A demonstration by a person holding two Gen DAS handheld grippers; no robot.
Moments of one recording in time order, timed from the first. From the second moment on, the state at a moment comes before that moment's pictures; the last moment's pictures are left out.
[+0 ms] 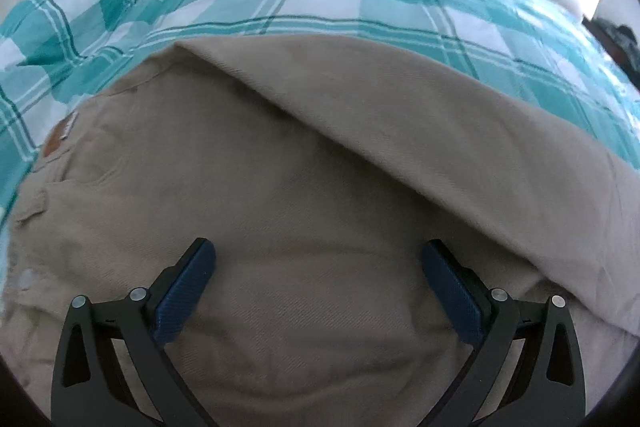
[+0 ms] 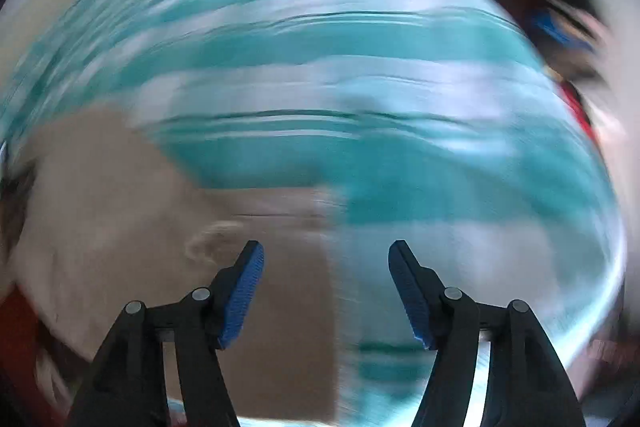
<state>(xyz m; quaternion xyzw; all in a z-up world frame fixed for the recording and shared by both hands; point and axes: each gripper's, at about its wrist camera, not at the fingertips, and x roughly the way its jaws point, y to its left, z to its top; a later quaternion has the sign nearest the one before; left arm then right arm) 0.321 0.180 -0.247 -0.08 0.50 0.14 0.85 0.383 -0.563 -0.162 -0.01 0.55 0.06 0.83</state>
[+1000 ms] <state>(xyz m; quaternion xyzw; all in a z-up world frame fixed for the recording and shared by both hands) 0.151 0.157 -0.194 -0.04 0.48 0.11 0.87 0.247 -0.175 -0.219 0.04 0.48 0.33 0.81</state>
